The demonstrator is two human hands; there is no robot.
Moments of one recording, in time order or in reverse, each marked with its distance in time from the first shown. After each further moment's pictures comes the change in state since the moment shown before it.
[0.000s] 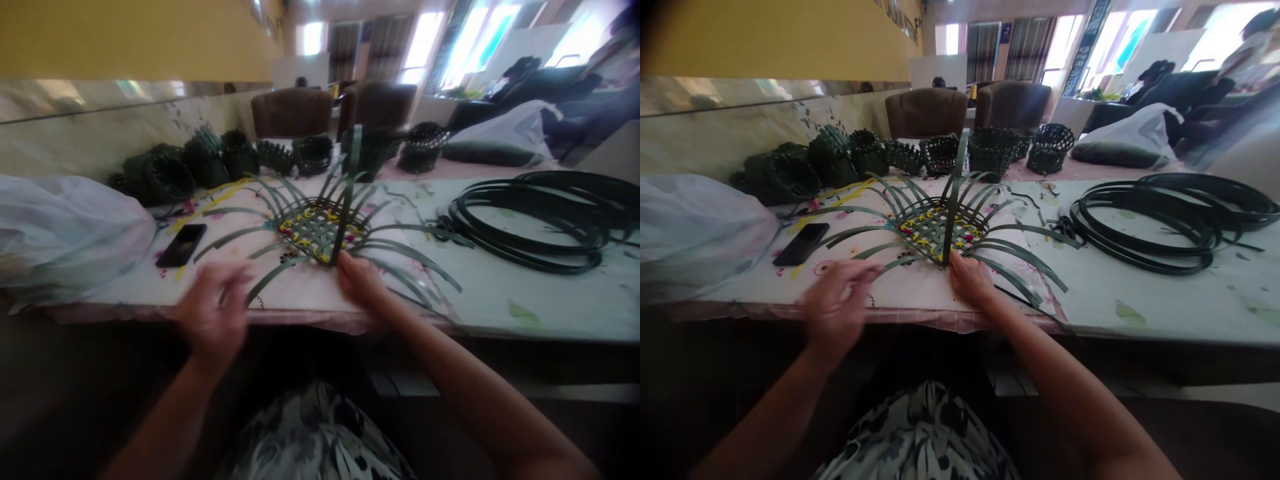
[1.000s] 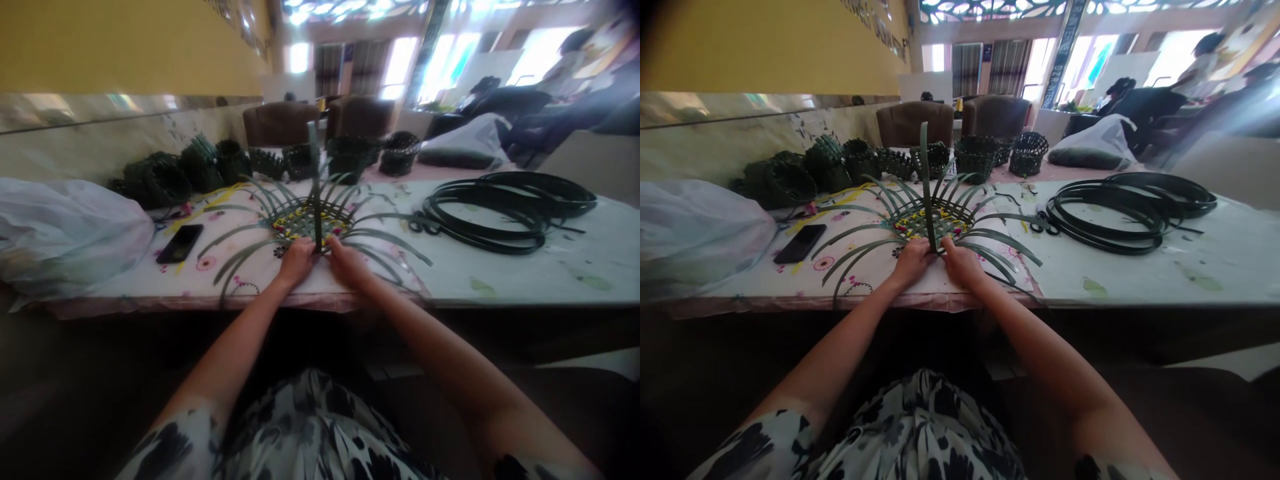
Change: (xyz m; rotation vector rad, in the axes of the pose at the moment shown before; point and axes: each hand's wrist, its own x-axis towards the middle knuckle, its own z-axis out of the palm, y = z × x) left_hand 0.002 -0.019 0.171 0.003 -0.613 0.221; right_hand -0.001 0.013 0.013 0.034 0.133 -0.022
